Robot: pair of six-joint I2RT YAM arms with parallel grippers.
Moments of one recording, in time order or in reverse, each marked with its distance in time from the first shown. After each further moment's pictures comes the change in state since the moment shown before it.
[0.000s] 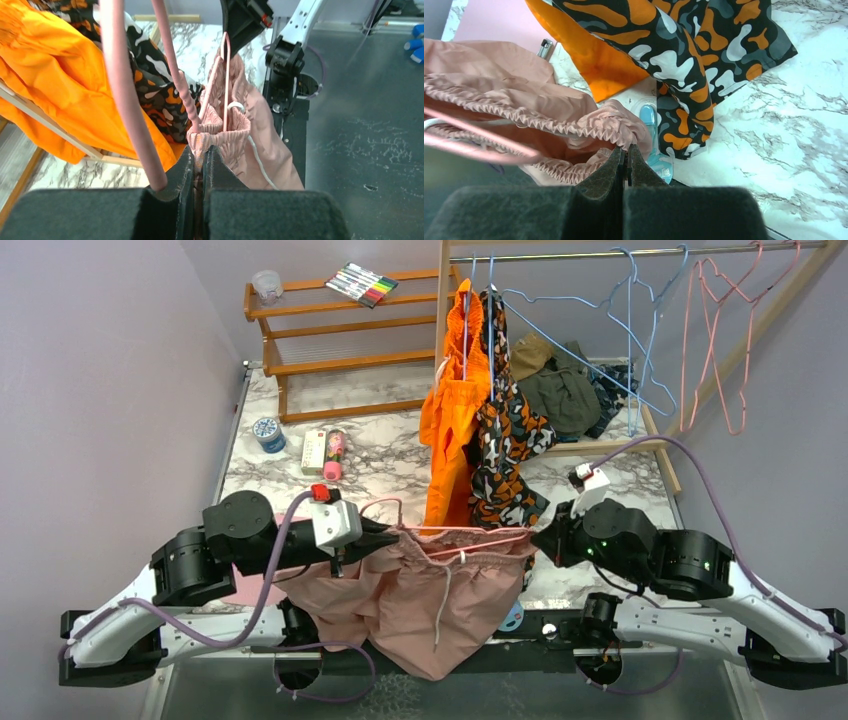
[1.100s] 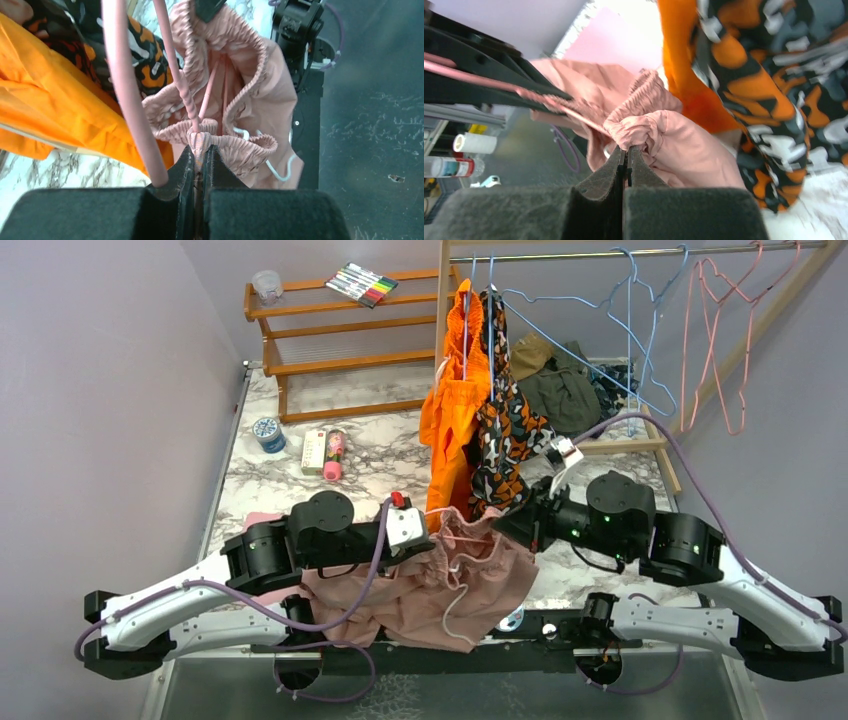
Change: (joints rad) left arm 0.000 0.127 -0.200 0.150 0.014 0.020; right arm 0.000 0.117 0.125 0.248 -0.238 -0.103
